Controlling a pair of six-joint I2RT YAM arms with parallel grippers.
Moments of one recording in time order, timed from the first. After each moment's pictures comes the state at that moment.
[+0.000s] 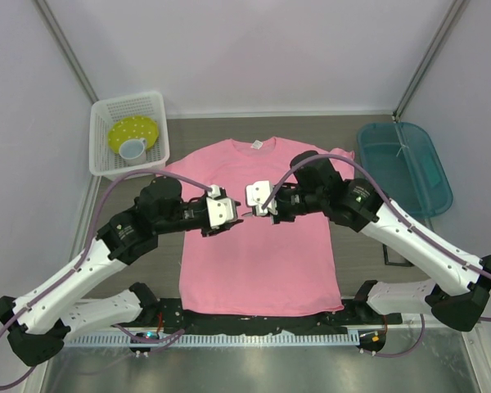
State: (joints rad) left arm -0.86 0.91 1.06 -0.45 0.41 0.50; right arm 0.88 1.21 1.34 -0.74 -0.44 -0.75
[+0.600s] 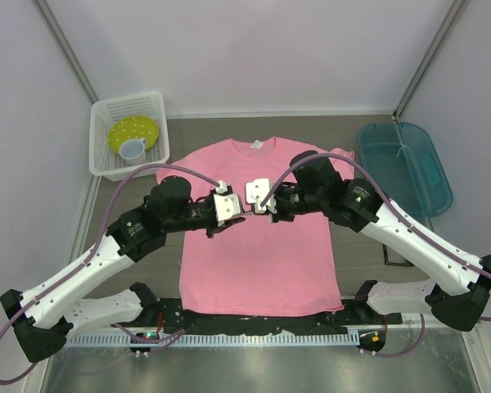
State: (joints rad) left arm -0.86 0.95 1.02 -0.42 0.40 0.42; right arm 0.88 1.21 1.34 -0.73 -0.41 -0.71
